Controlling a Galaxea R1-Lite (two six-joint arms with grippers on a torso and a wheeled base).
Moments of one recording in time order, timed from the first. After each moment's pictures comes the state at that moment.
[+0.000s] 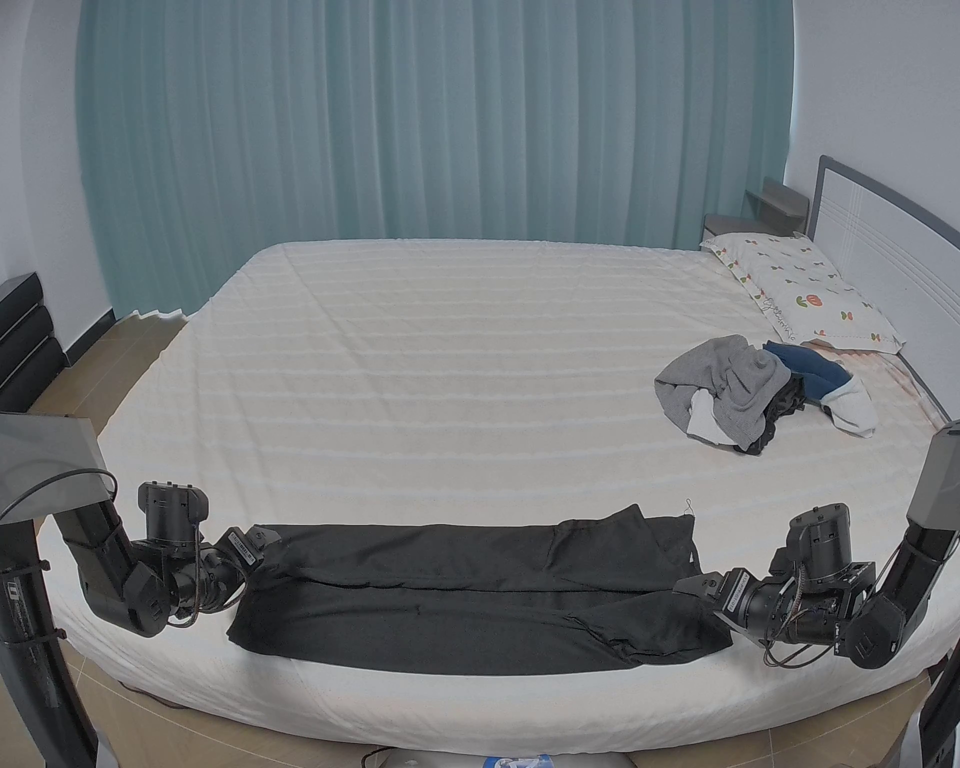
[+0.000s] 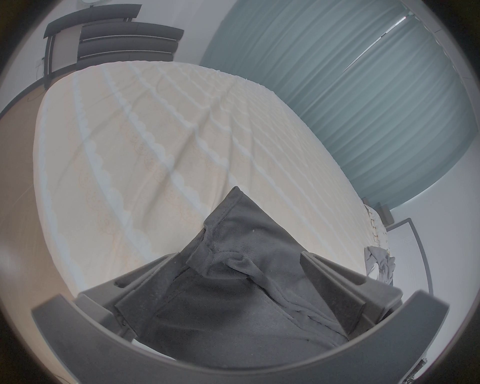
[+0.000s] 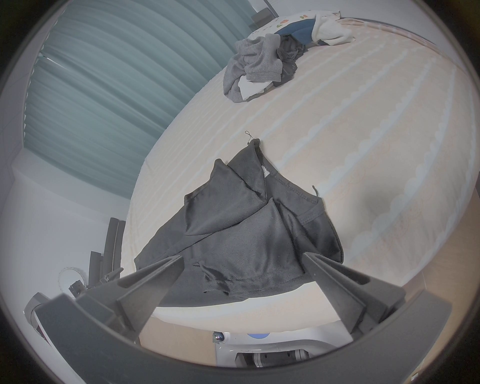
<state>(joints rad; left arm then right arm) -0.02 2.17 -0.47 -0.98 -0.03 -0.81 0.31 1.99 -0.25 -1.02 0.08 0.86</state>
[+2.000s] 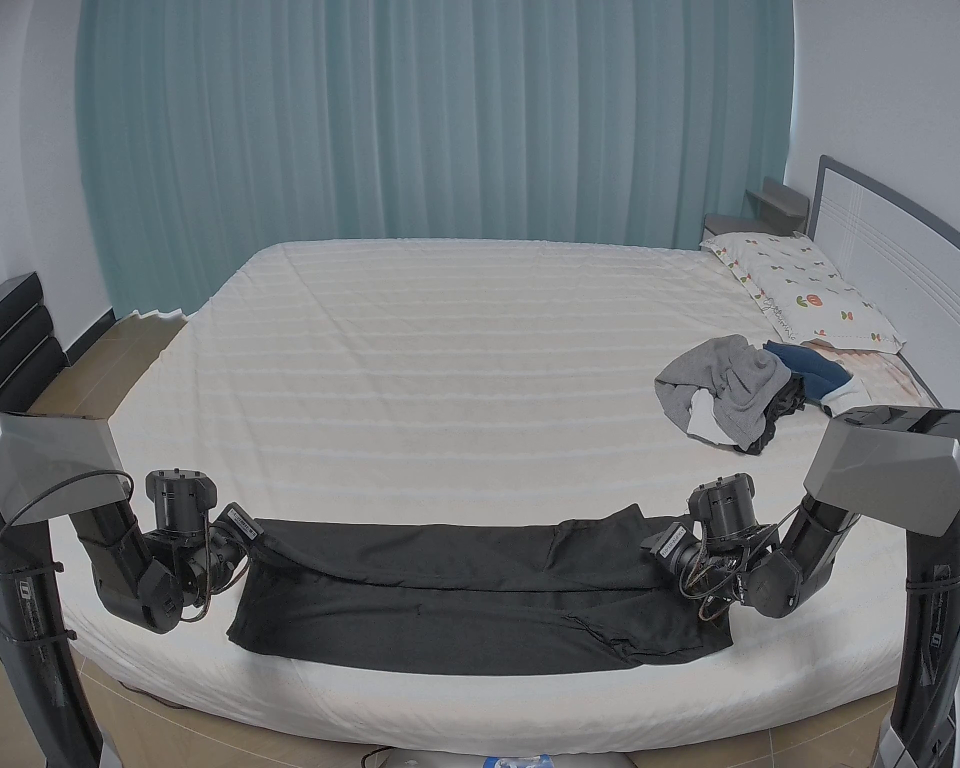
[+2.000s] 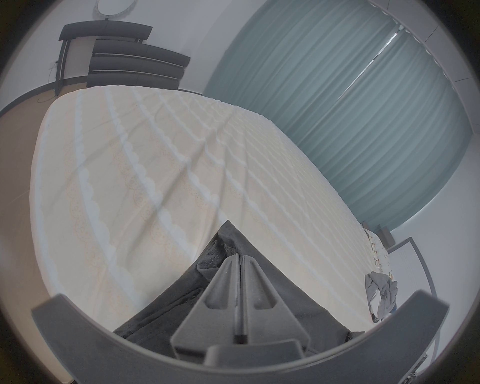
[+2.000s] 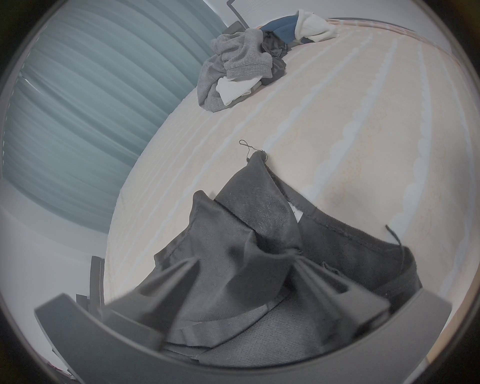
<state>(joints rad) -0.04 2.20 -0.52 -1.11 0.12 -0.85 0.35 2.31 -0.75 -0.83 -0.15 1.02</state>
